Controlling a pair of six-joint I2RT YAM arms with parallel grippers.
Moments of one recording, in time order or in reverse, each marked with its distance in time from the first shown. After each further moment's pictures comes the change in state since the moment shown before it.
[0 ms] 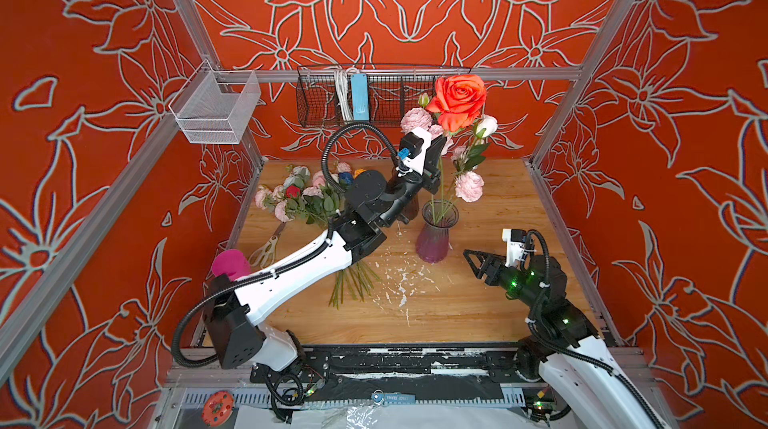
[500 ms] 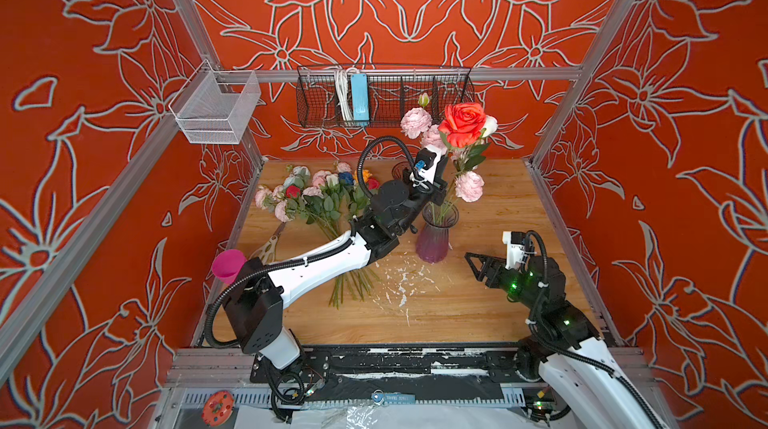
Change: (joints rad) left arm 0.000 0.075 -0.143 0.014 -0.082 -0.098; right arm 0.000 -0.010 0.002 -0.061 0.044 -0.034
